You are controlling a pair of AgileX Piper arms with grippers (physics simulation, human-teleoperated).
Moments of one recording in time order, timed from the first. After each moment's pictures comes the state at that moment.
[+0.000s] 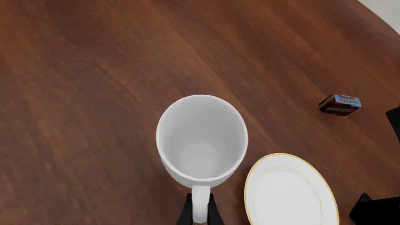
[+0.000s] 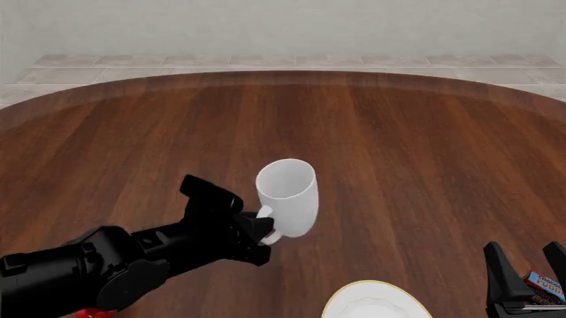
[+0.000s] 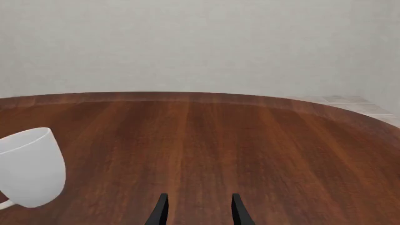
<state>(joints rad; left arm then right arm) -0.80 1.30 -0.65 -0.05 -0.26 0.00 0.02 -0.01 -0.01 0.00</state>
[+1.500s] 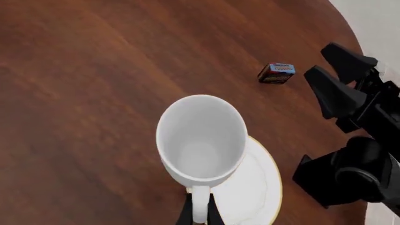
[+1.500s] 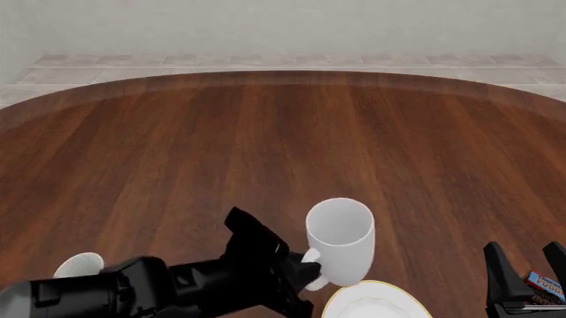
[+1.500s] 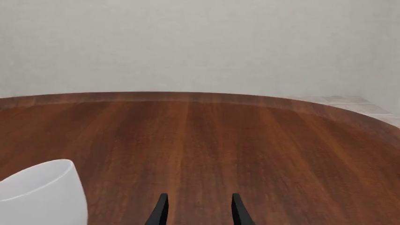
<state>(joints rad) -1.05 1.36 -0.66 -0.09 -0.33 0.00 0.02 -0.01 -0.01 0.00</state>
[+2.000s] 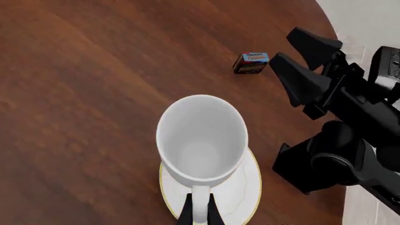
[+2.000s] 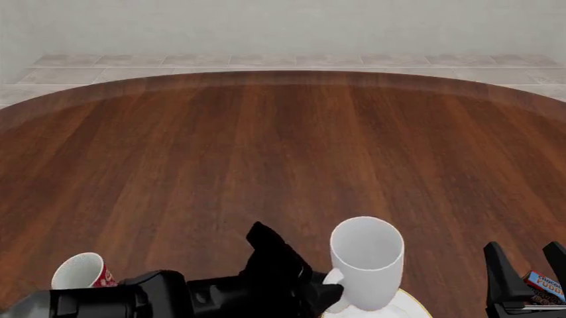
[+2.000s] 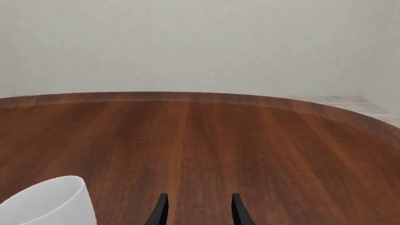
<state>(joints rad) -1.15 1.41 -0.69 -0.11 -0.33 0.00 0.02 -0.01 -0.01 0.00</state>
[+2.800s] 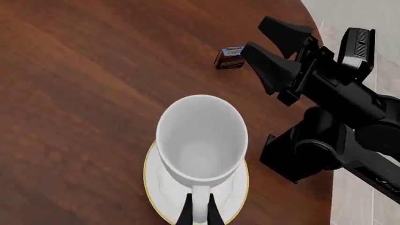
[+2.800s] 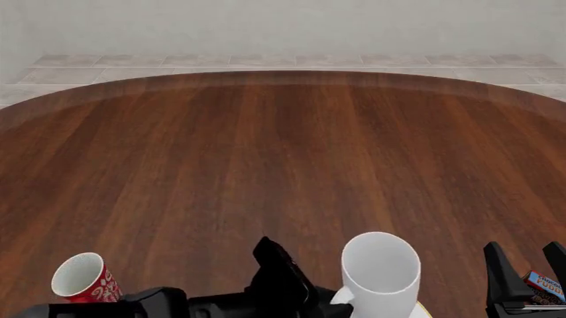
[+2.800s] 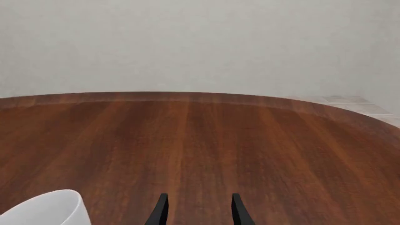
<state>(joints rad) -1.21 1.40 -0.67 -0.15 -0.30 0.00 0.02 -0.01 -0.01 0.00</state>
